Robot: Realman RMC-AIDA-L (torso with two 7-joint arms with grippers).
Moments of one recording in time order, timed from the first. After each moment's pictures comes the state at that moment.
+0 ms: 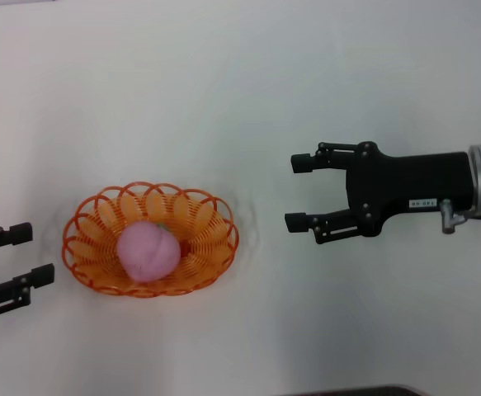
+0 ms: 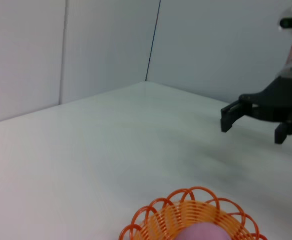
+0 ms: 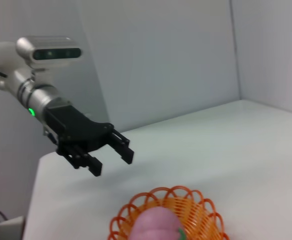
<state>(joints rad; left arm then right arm) -0.23 -2.10 0.42 0.90 2.20 1.89 -1.18 0.43 2.09 -0.86 -0.64 -1.92 -1.65 1.22</state>
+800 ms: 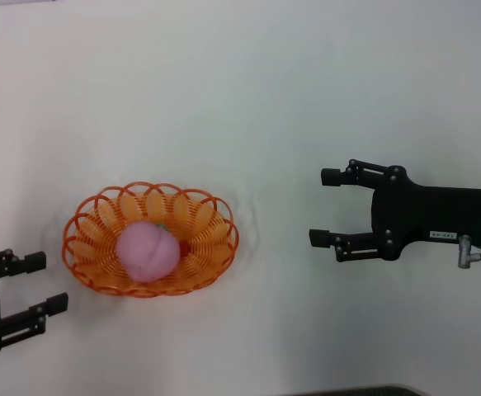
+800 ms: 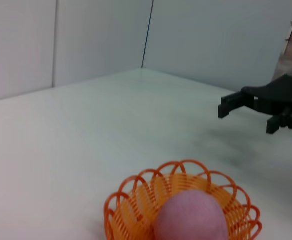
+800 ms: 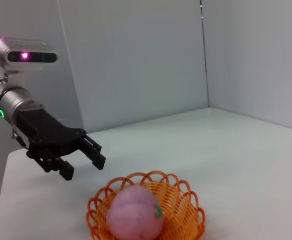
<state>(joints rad) -0.20 -2.10 0.43 0.79 2.23 1.82 -1.06 0.37 2.07 -0.75 -0.48 -1.93 -1.62 0.96</state>
